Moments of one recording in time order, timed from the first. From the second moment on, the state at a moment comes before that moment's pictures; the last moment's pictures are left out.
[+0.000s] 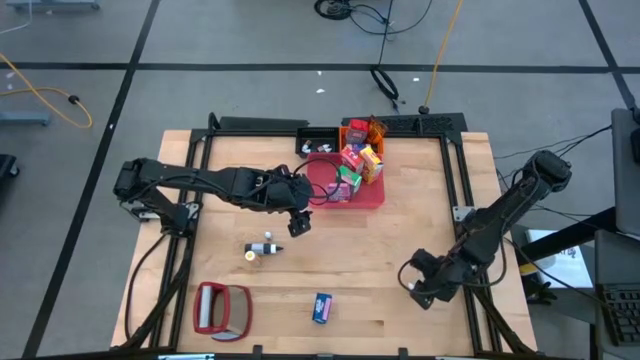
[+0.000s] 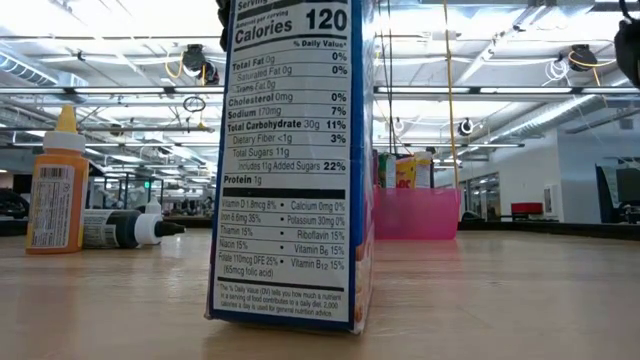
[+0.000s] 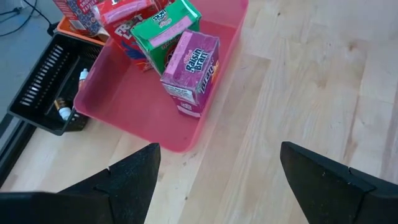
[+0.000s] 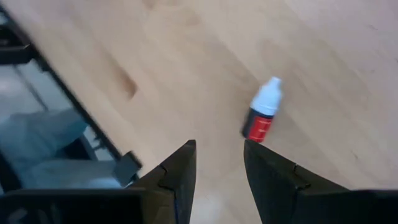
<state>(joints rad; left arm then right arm) -0.07 1.59 1.47 -0.86 -0.33 -0.32 0.80 1.20 0.67 -0.52 -0.01 1.62</state>
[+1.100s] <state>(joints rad) -0.07 1.59 1.47 -0.86 -0.33 -0.32 0.76 1.48 0.67 -0.47 -0.07 1.72</state>
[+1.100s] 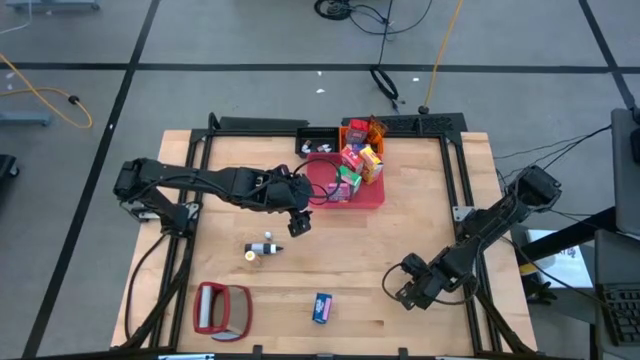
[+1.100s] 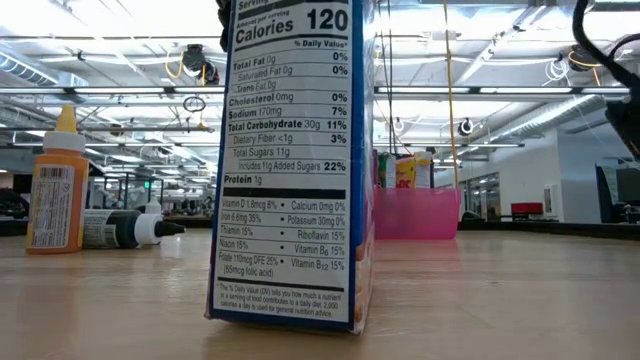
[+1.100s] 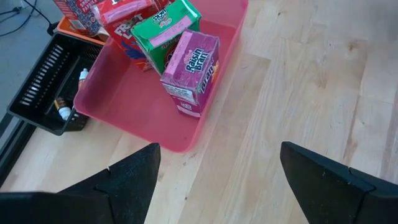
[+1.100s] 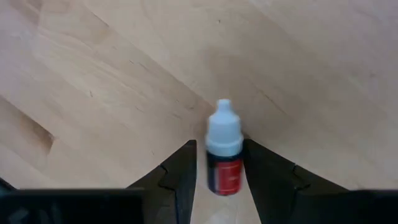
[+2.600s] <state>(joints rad) -0.07 1.60 1.47 -0.82 -0.37 -0.42 -0.02 1.18 0.67 0.09 0.09 0.80</state>
